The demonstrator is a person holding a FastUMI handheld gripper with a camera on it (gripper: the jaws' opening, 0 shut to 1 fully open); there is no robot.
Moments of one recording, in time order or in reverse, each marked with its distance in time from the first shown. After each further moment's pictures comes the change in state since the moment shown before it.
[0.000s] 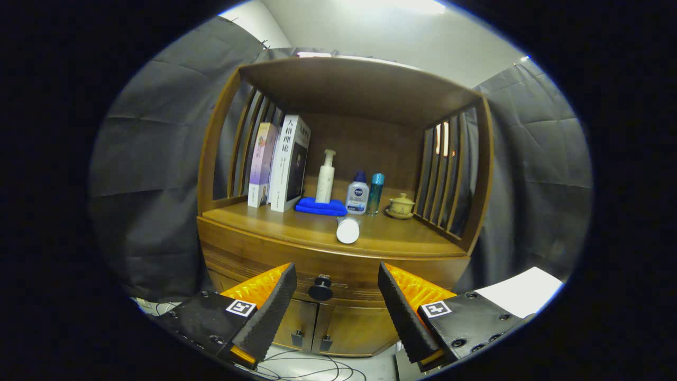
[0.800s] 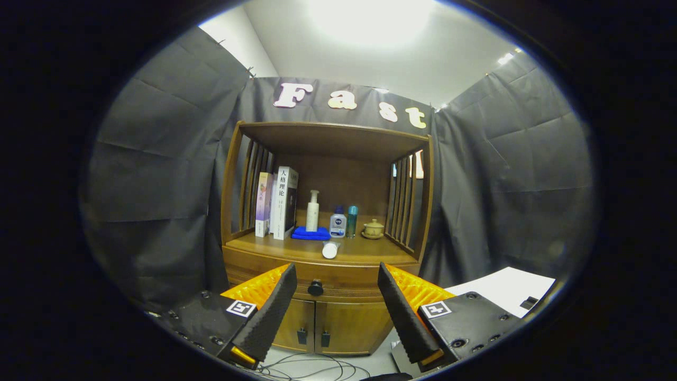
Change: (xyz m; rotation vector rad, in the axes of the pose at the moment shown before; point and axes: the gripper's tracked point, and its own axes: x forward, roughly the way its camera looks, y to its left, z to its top) arm -0.137 -0.026 0.038 0.056 -0.098 -0.082
